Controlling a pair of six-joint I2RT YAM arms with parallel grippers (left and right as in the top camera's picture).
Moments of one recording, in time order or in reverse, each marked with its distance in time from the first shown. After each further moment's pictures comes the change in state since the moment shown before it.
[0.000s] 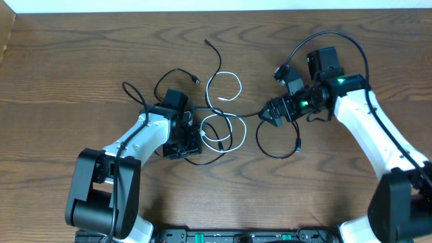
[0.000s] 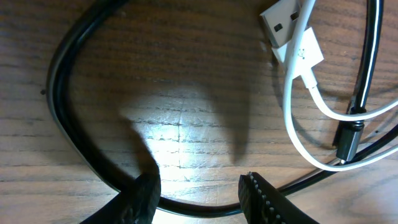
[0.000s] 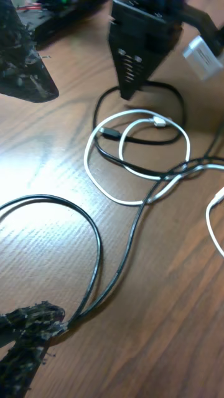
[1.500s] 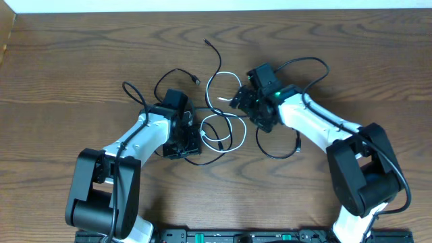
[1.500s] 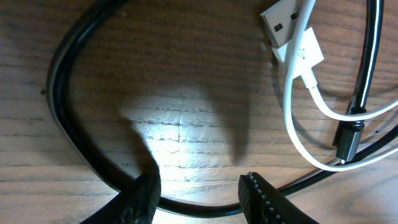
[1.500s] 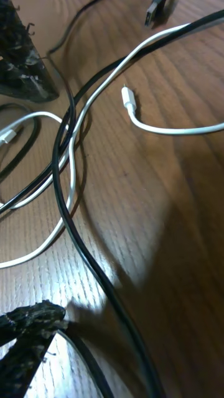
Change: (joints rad) left arm 0.000 0.000 0.000 0.000 0.000 0.000; right arm 0.291 0.241 -0.003 0.312 0.371 1.269
